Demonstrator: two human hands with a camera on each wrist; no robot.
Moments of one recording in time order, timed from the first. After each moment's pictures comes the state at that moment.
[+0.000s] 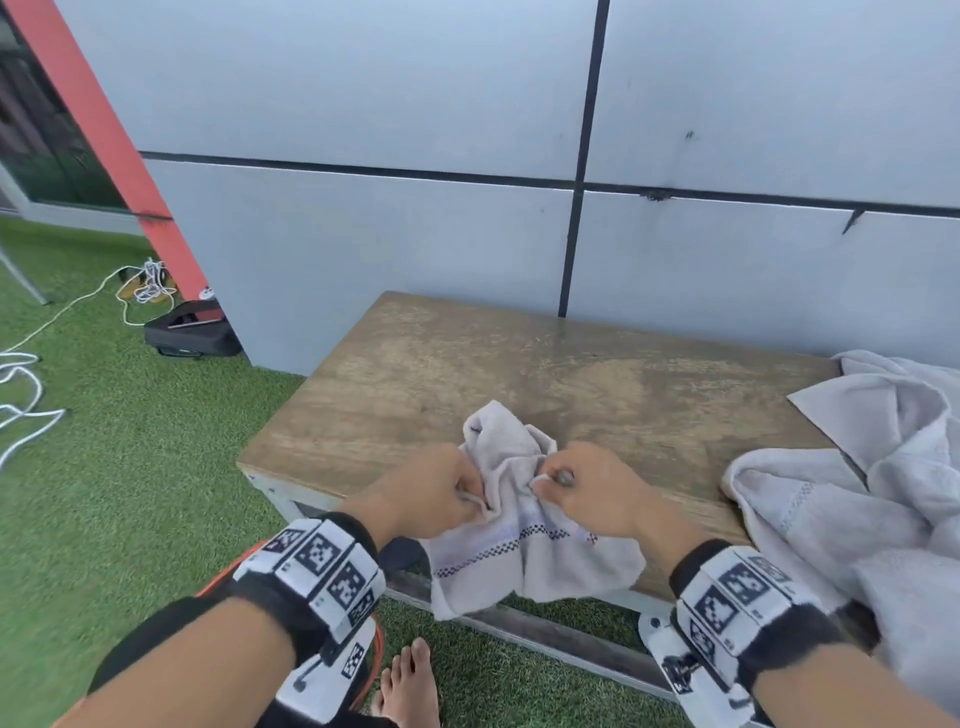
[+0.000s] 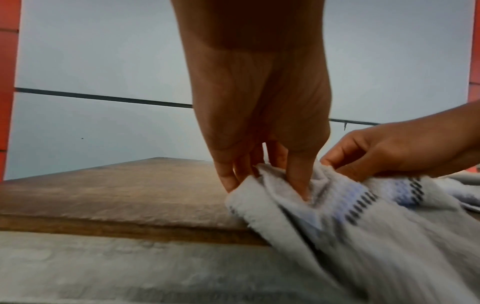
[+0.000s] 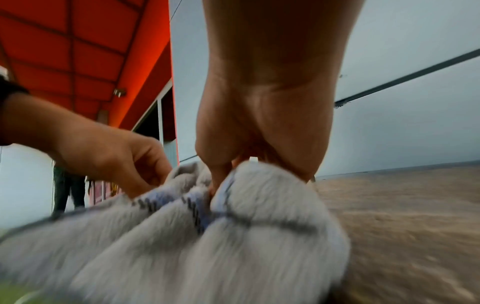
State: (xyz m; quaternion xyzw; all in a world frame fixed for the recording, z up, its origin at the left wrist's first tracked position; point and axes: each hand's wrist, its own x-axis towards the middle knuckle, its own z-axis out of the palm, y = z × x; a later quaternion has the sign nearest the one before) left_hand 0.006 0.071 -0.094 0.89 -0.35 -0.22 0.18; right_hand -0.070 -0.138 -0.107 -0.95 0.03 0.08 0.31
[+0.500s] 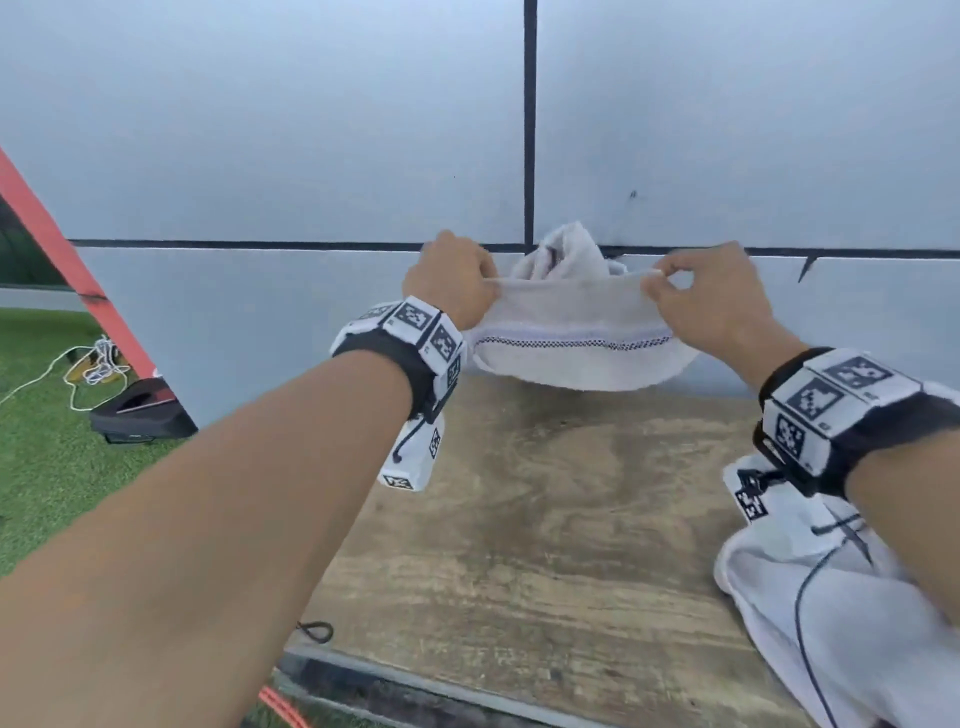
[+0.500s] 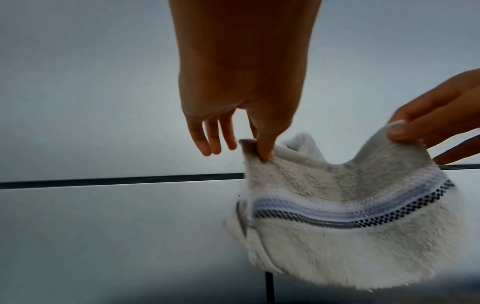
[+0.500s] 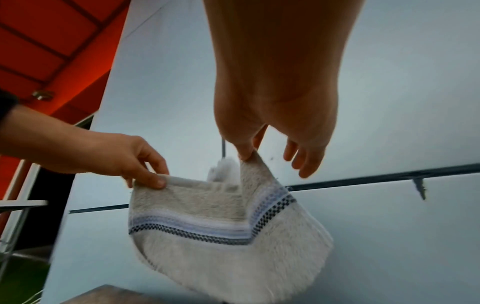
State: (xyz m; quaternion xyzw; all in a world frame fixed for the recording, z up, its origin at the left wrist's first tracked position) left_hand 0.176 -0.093 0.059 0.93 -0.28 0.13 0.21; right_hand 0.026 -0.302 0.044 -0.89 0.22 -0.29 0.27
